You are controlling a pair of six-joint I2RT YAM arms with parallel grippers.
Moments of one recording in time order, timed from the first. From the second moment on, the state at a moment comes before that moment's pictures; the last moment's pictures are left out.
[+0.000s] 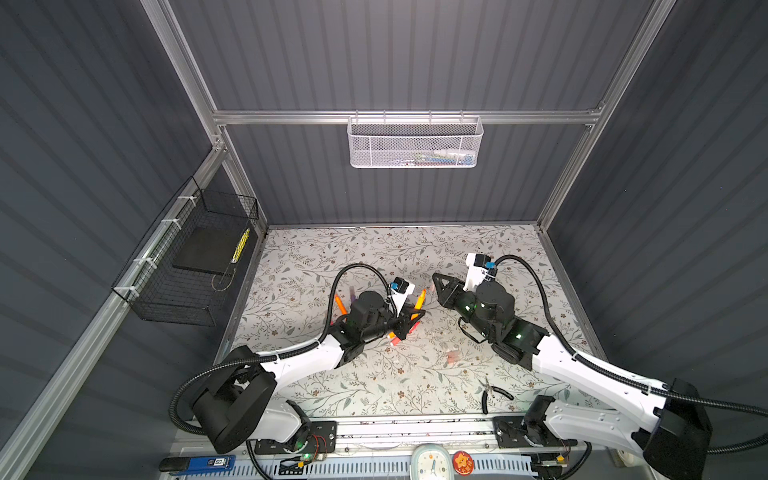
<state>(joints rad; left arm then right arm) -0.80 1.39 0.65 0.43 0.34 -0.25 0.79 1.13 0.76 0.19 0.23 0.82</state>
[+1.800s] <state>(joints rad) -0.80 1.38 0.63 0.46 0.36 -0.26 0.81 1.17 0.70 0.29 0.23 0.80</state>
